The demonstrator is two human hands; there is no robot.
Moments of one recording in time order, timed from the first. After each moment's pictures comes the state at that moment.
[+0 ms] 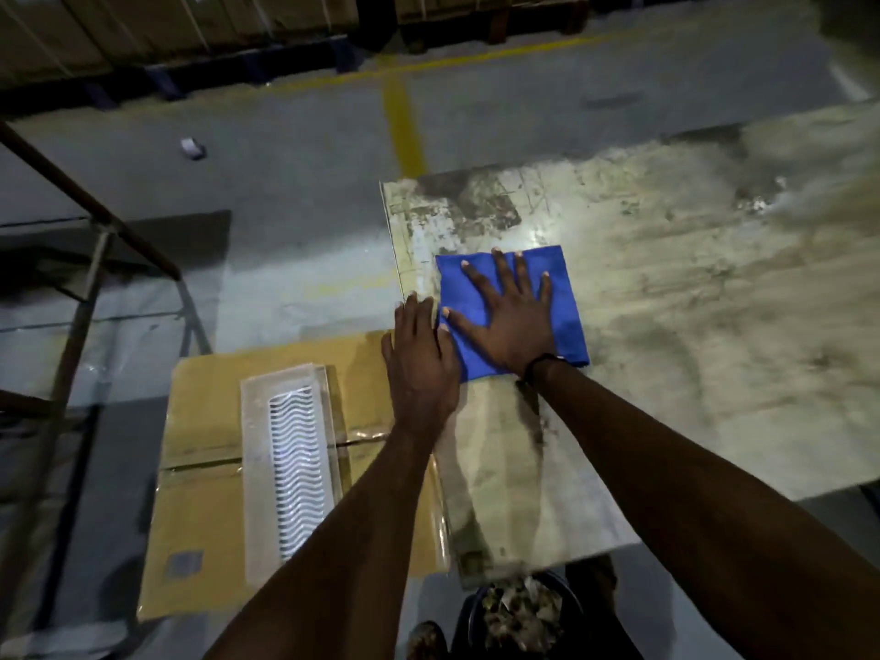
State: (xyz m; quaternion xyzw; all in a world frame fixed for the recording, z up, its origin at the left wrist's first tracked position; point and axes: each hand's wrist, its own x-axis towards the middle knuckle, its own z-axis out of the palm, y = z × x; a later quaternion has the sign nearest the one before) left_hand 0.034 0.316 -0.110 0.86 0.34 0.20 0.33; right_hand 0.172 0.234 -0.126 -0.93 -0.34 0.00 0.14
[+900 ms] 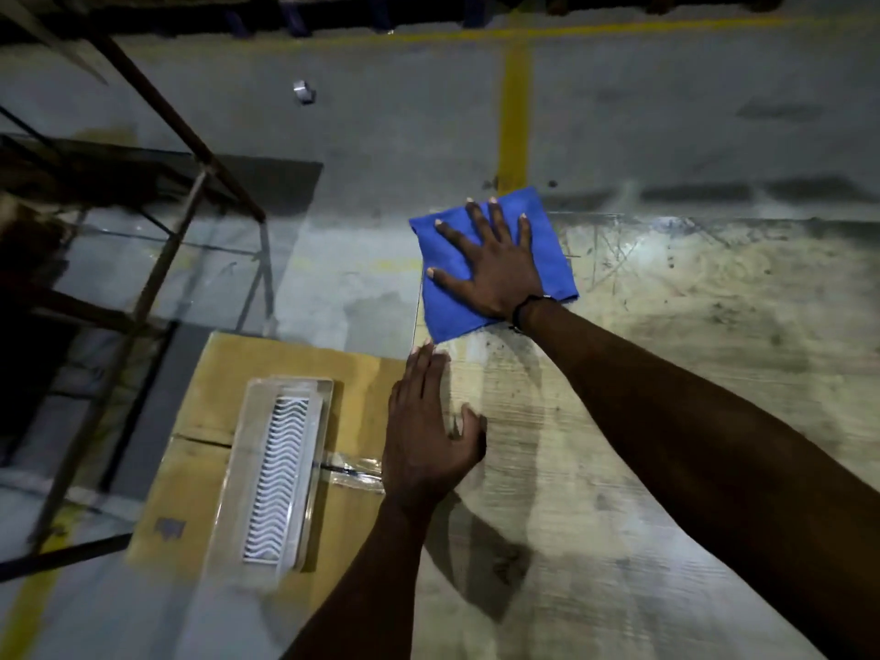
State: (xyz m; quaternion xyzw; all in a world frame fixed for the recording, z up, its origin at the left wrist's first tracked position) left_hand 0.079 0.308 -0.104 0.86 0.39 0.20 0.25; right_hand 0.323 0.390 -0.123 -0.82 -0.56 0.06 0.16
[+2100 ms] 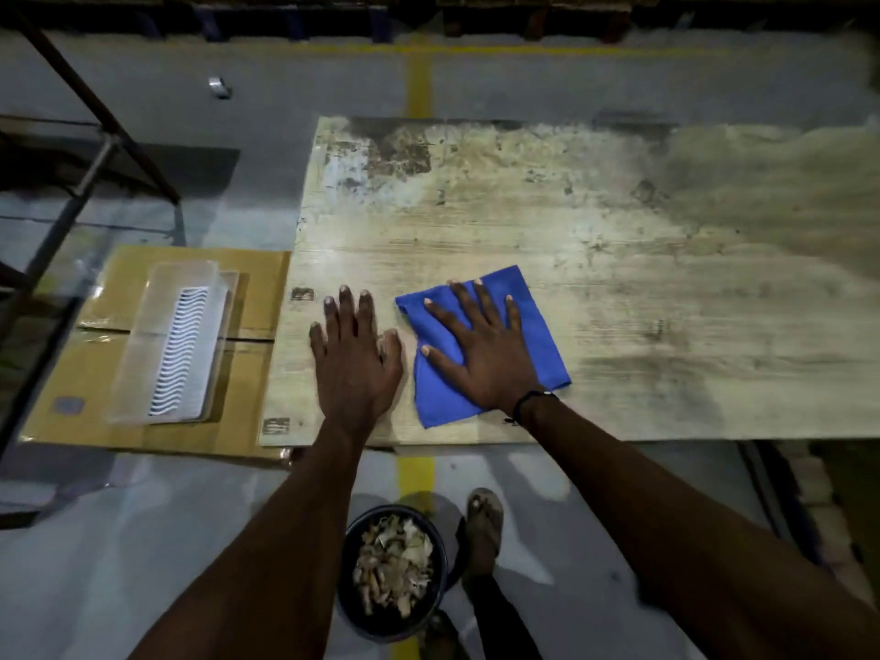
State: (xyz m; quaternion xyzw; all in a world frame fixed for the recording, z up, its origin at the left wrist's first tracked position) left_hand 0.021 0.133 -0.121 0.89 0.44 0.10 0.11; right_hand 0.181 0.004 -0.133 -0.83 -0.53 -0.01 0.15
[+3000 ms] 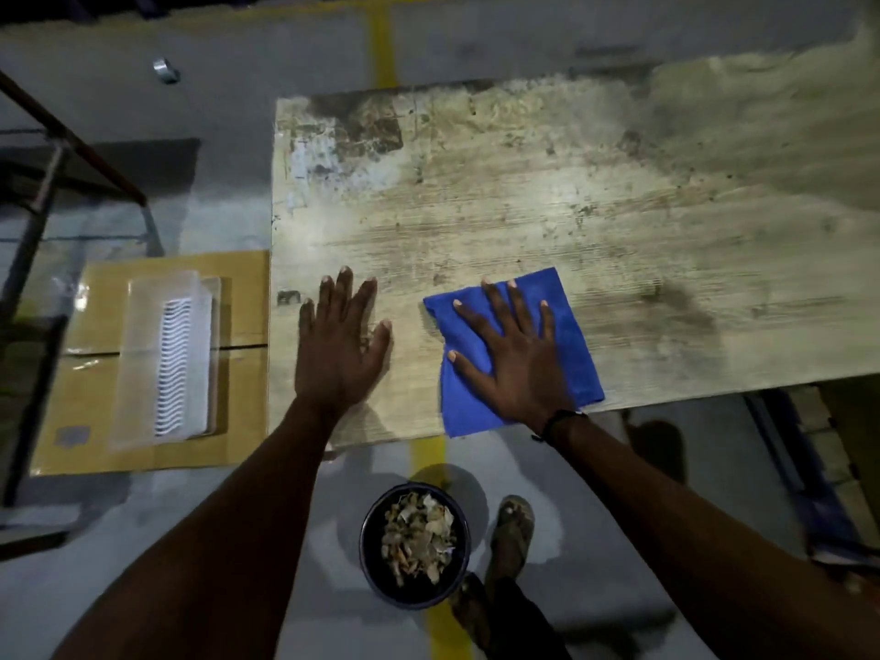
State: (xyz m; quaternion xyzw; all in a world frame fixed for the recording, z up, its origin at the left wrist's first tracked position) left_hand 0.008 0.170 -0.115 0.94 0.30 0.08 0.15; right_hand 0.162 -0.054 -0.128 -0.88 -0.45 -0.03 0.15
